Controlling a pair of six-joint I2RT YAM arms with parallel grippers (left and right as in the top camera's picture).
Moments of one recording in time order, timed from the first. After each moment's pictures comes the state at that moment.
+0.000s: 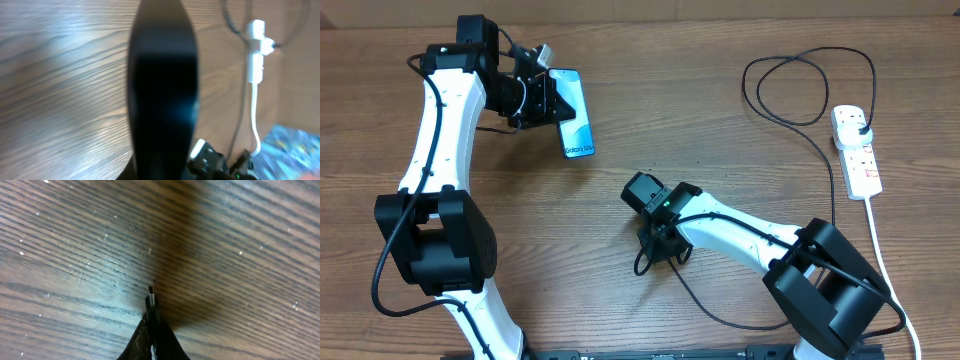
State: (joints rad) left arm 0.04 2.03 1.86 -1.20 0.74 0.03; right arm 0.81 1.86 1.12 -0.78 -0.06 0.42
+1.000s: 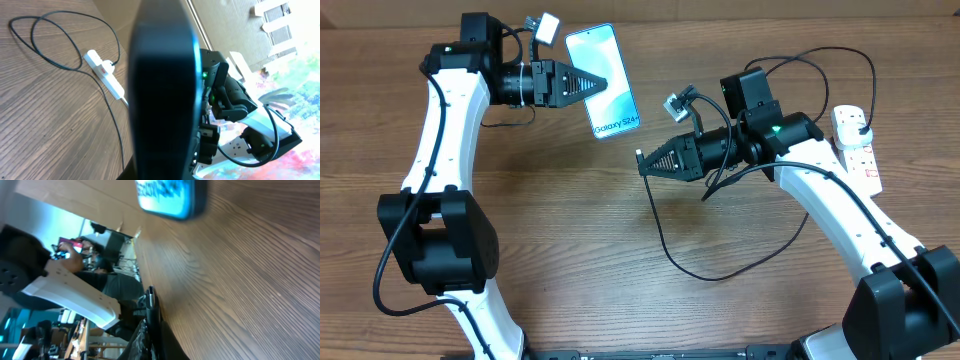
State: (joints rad) left arm 0.02 2.03 1.86 -1.17 1.51 0.31; right arm 0.36 1.66 1.31 -0.65 -1.16 0.10
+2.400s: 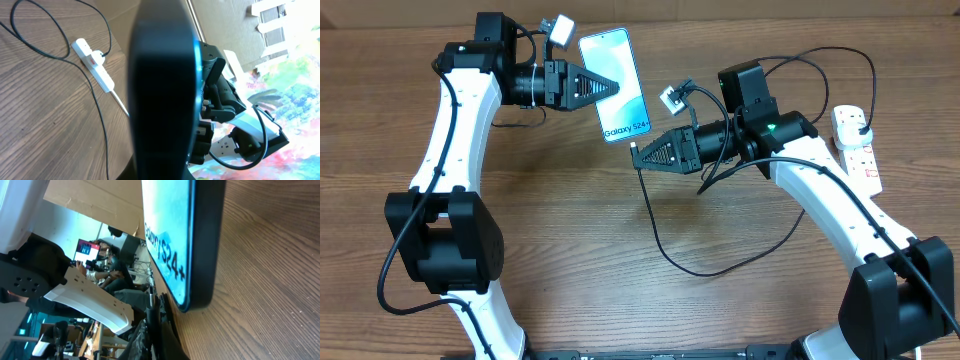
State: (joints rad) left arm -0.02 2.03 1.86 -1.17 1.52 0.23; right arm 0.35 1.70 1.31 -0.53 -1.24 0.19
